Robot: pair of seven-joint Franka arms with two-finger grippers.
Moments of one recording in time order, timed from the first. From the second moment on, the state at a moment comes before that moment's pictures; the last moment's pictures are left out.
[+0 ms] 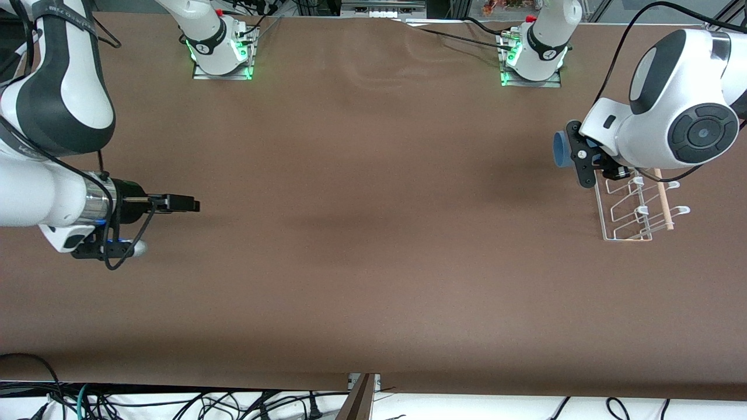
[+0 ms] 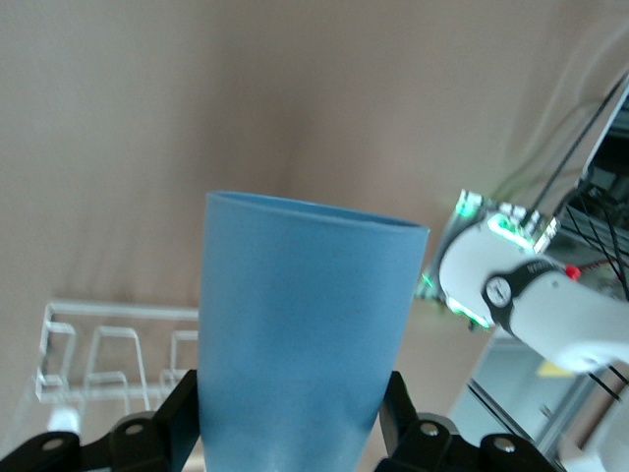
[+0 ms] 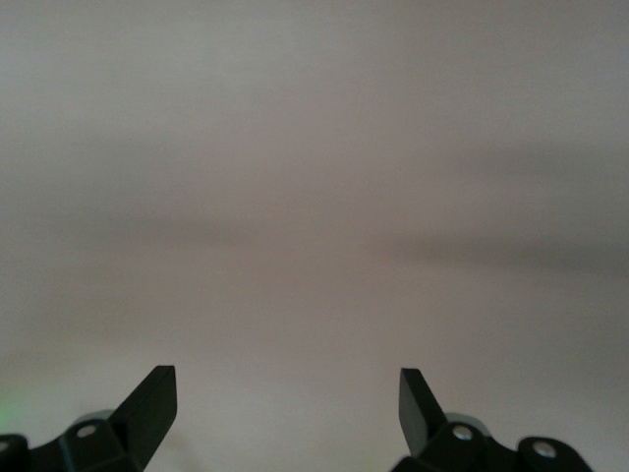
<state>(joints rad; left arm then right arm) 0.09 0.22 -0.30 -1.59 0.21 1.26 1.06 0.02 0.49 0.13 -1.20 0.09 1.49 0.11</state>
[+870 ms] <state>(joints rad) -0.08 0.35 -0.31 -1.89 0.86 1.07 0.47 -0.03 0.19 0.12 -1.43 -0.07 1.57 0.11</state>
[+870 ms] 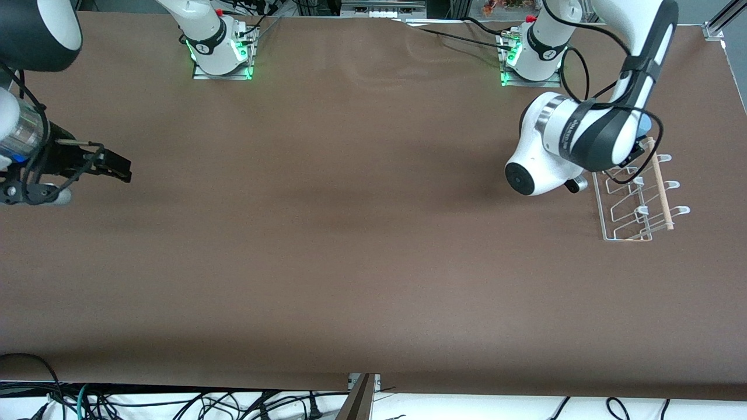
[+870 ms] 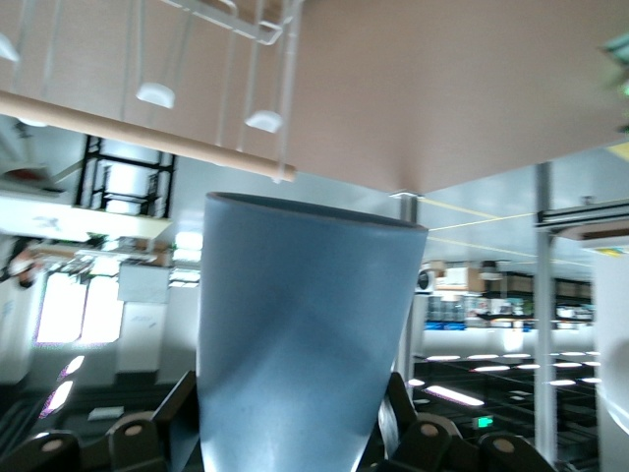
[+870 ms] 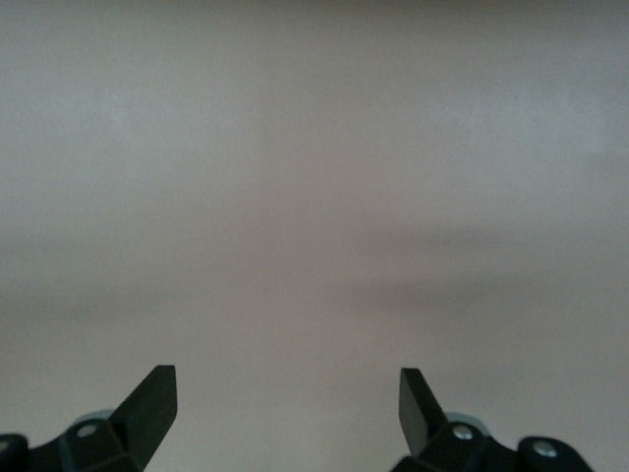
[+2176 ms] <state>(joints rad) 0.05 0.23 -0.31 -2.32 1.09 1.40 0.30 -0.04 0.16 0.12 -1.47 -0.07 1.58 0.10</state>
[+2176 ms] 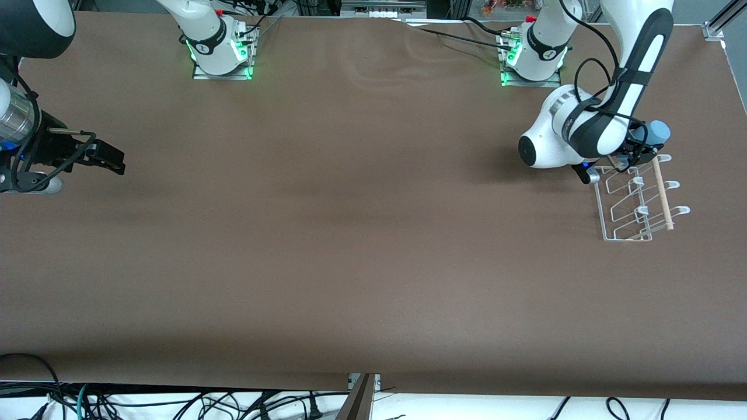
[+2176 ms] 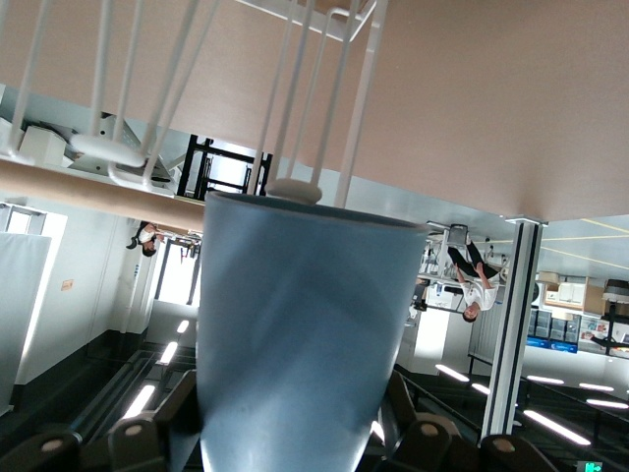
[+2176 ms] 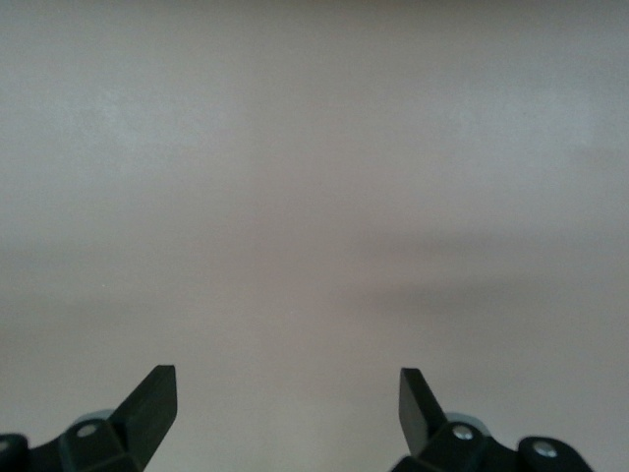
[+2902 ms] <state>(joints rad) 0.05 0.28 -0.31 -2.33 1.14 1.43 0.25 -0.04 0.16 0.12 -1.47 -0.07 1.58 0.10</state>
